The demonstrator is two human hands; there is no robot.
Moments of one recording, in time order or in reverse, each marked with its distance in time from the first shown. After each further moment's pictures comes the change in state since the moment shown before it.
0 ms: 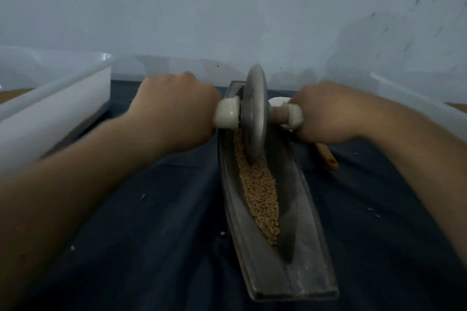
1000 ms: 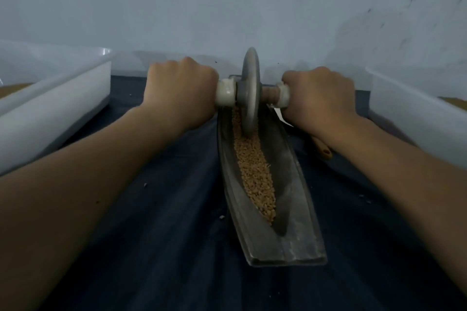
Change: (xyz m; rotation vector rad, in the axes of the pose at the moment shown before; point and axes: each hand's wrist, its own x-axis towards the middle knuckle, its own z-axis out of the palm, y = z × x) left_hand 0.021 0.003 0.021 0.043 0.136 -0.123; right_hand 0.024 0.006 0.041 -0.161 0.638 0.104
